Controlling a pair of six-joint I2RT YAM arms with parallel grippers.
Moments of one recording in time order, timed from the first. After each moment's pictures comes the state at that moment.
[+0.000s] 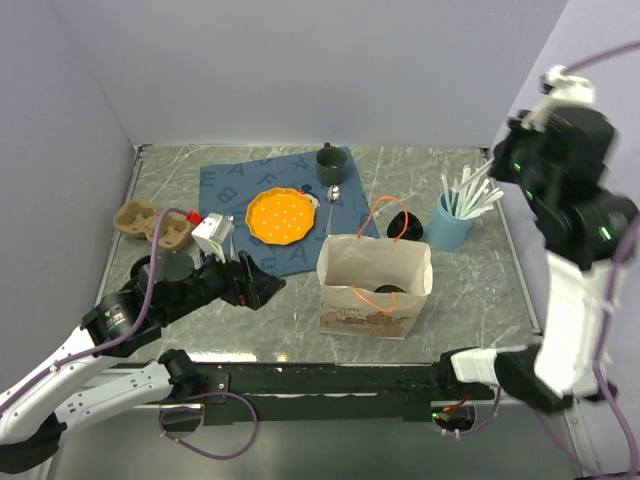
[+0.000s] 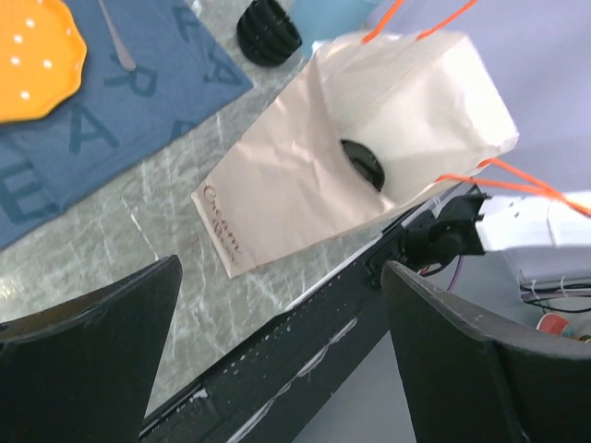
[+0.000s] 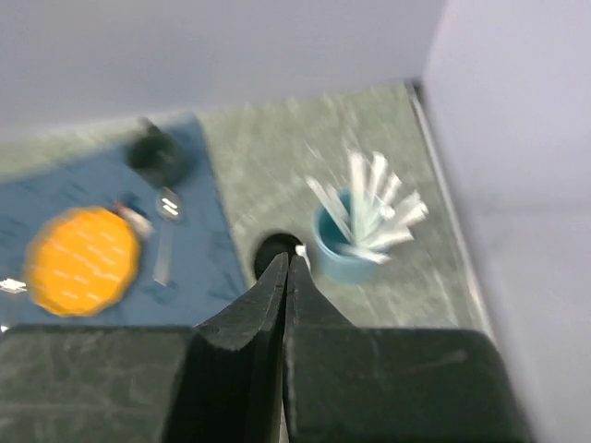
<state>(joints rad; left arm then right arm) -0.92 0.64 0.94 -0.61 -0.07 -0.62 0.19 1.35 2.24 -1.25 0.31 0.16</state>
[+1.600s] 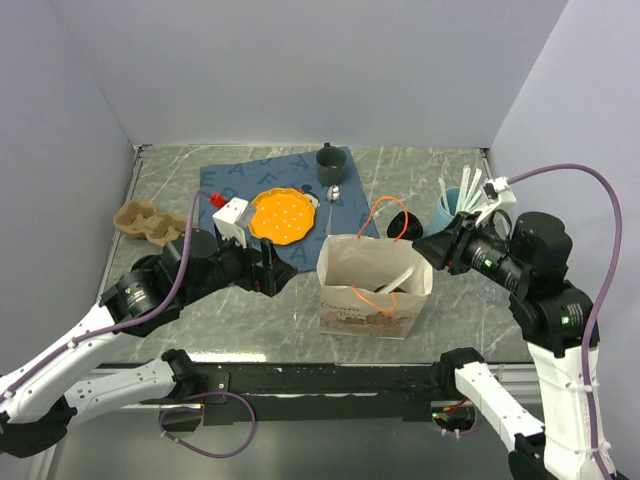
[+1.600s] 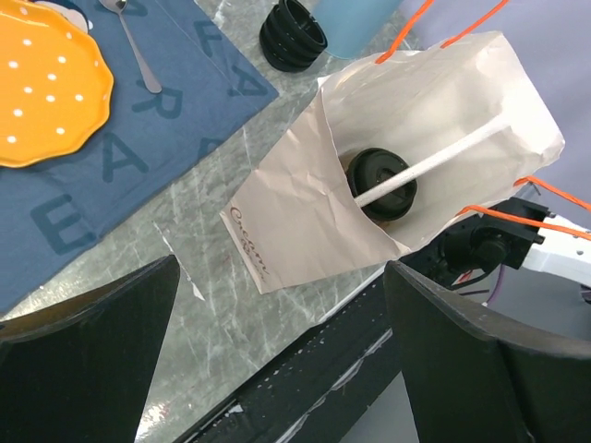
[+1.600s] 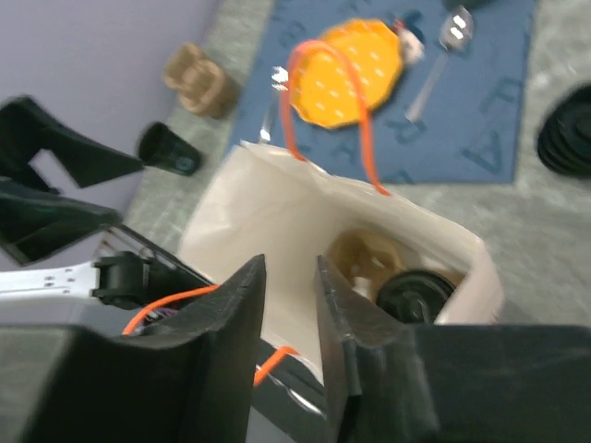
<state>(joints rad) -0.92 0.82 1.08 -0.62 -0.10 -0.51 0.19 0.74 1.31 -0.92 -0.45 0.42</state>
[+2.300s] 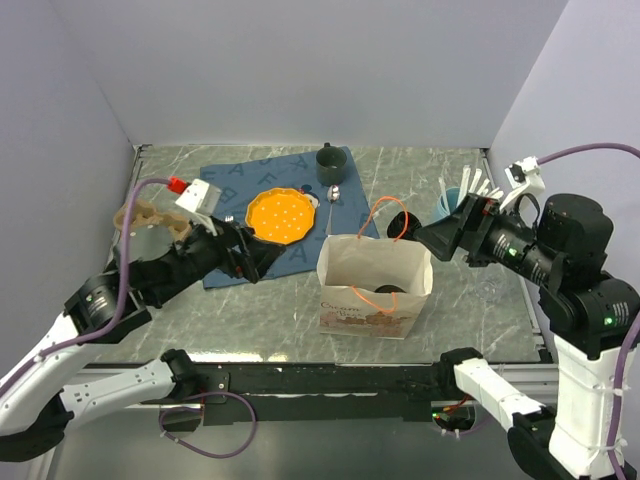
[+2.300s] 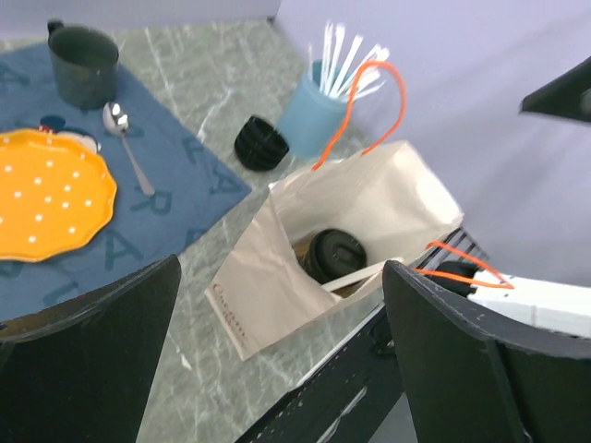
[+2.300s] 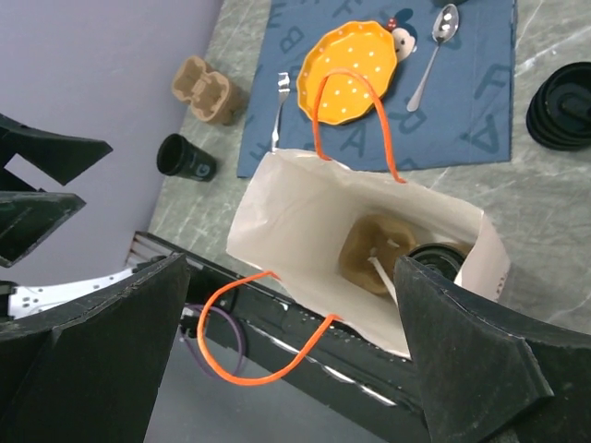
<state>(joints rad) -0.92 0.79 1.23 -0.57 -0.13 -0.46 0.19 0.91 1.72 -1.22 -0.39 0.47</state>
